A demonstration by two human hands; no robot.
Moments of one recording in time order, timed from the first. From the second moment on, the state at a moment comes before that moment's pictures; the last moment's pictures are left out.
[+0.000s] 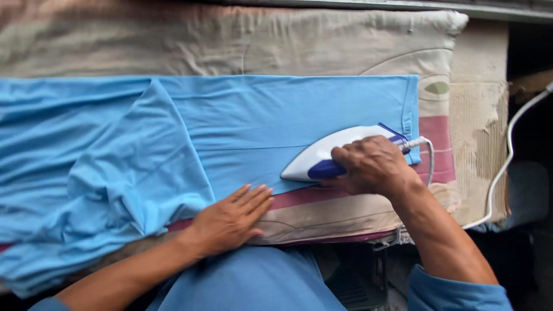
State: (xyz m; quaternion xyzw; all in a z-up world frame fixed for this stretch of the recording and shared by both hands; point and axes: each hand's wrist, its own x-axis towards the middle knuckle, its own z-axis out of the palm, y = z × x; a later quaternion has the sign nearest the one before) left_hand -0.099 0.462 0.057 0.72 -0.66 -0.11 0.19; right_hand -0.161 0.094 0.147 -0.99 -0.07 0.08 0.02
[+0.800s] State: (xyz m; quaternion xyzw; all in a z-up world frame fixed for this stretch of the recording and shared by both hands) left_hand 0.016 0.445 0.048 0.99 -0.05 0.06 0.08; right_hand -0.050 0.191 0.170 -0.98 0.10 0.16 0.01
